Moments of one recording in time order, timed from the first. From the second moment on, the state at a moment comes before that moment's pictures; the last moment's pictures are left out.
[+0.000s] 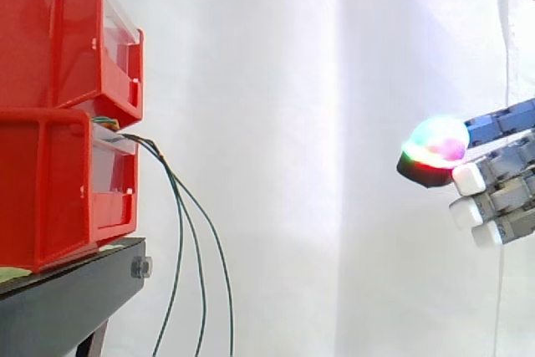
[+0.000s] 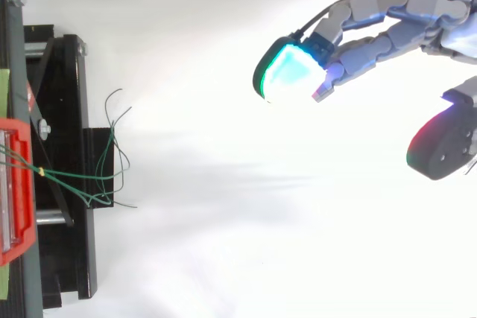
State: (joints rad) arm 0.14 -1.91 -1.67 -2.73 -1.22 -0.04
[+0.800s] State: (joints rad) arm 0.15 -1.97 -1.67 -2.69 -1.21 -0.05
